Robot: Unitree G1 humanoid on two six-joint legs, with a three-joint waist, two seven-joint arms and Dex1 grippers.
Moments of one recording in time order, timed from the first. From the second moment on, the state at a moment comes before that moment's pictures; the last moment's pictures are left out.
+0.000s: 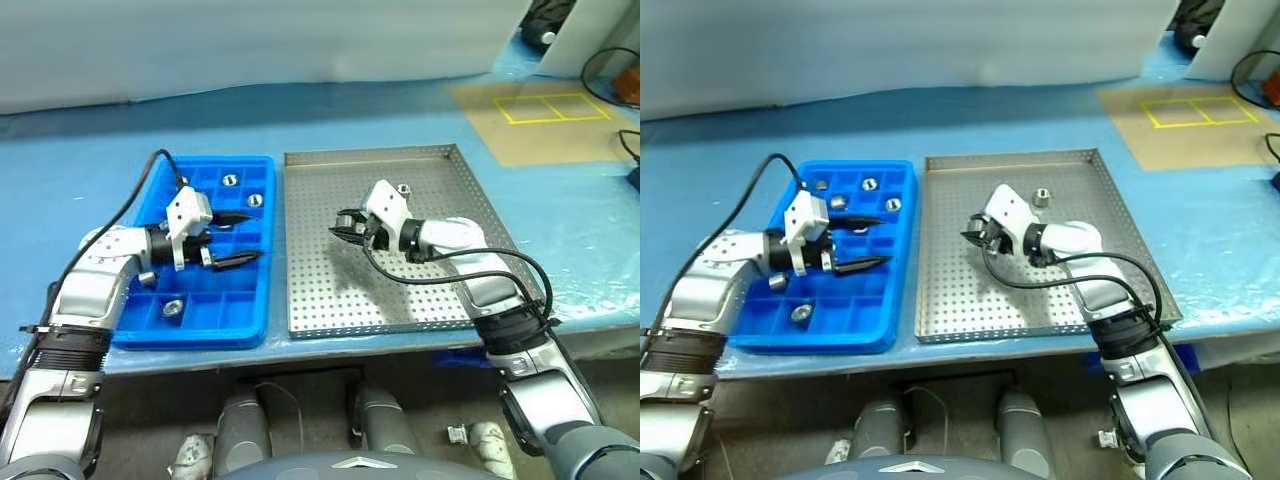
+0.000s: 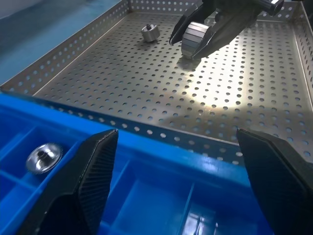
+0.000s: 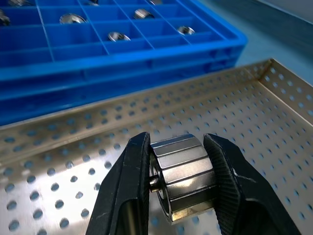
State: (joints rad) left arm -0.36 0.71 0.09 0.04 -0.37 0.24 -1.16; right arm -0.63 -0.38 0.25 0.08 0.10 0.36 0.88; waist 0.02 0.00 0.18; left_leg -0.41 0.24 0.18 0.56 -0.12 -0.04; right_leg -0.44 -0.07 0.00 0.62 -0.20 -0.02
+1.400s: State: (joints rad) left arm 0.21 0.79 0.49 -0.49 -0.55 0.47 -0.88; right arm -0.89 0.07 0.39 0.69 0.01 0.05 1.08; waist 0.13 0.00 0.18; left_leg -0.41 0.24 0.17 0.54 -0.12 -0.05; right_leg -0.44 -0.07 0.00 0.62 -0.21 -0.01
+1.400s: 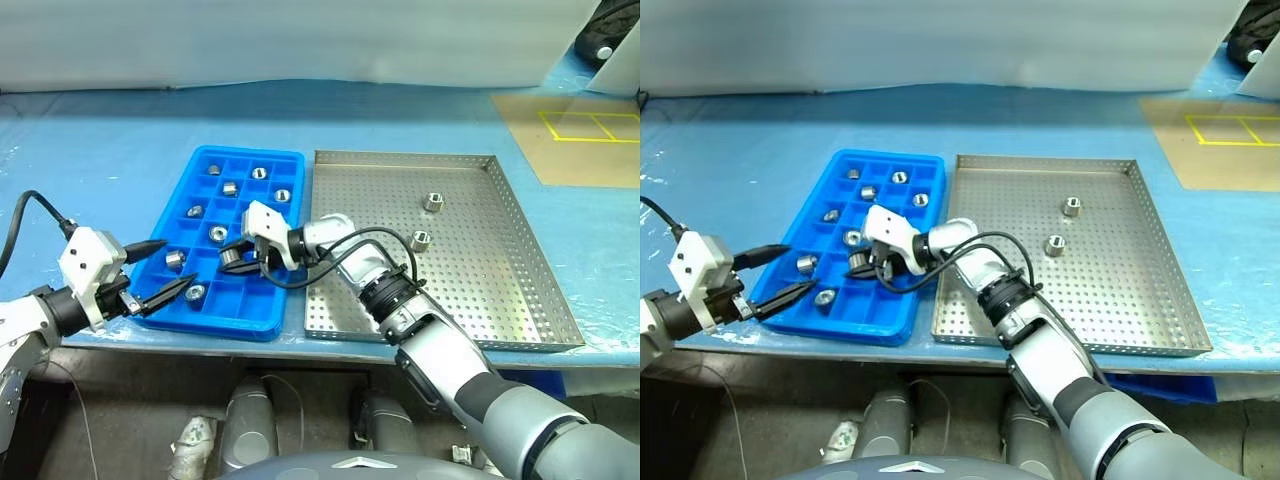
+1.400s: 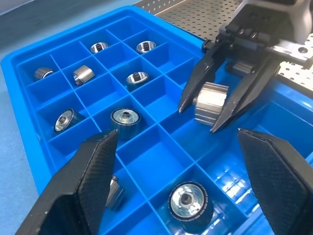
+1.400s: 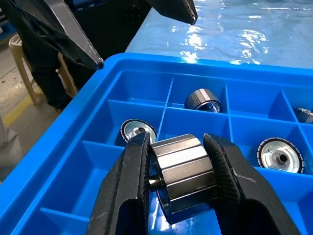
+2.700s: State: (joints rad) left arm -0.59 0.49 -0.12 0.20 -0.38 0.20 -1.17; right arm -0.67 -0.38 0.06 0.29 0.02 0.27 0.68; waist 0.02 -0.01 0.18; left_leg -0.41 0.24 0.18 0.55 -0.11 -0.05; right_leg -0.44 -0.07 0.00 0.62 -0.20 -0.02
